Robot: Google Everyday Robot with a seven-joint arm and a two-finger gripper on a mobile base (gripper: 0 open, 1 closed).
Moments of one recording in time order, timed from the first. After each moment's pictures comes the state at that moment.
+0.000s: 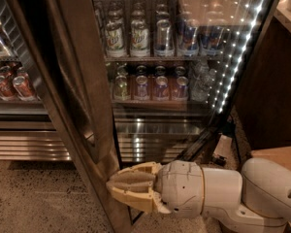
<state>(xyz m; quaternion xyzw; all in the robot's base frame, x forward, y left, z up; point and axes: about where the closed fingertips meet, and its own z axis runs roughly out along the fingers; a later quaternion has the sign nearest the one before) 0.317 0.047 0.846 -0.43 0.58 0.49 0.49</state>
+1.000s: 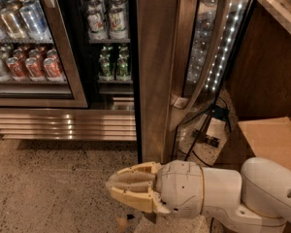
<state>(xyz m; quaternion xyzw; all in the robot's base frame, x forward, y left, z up) 0.317 0.047 0.846 -0.43 0.58 0.49 0.49</state>
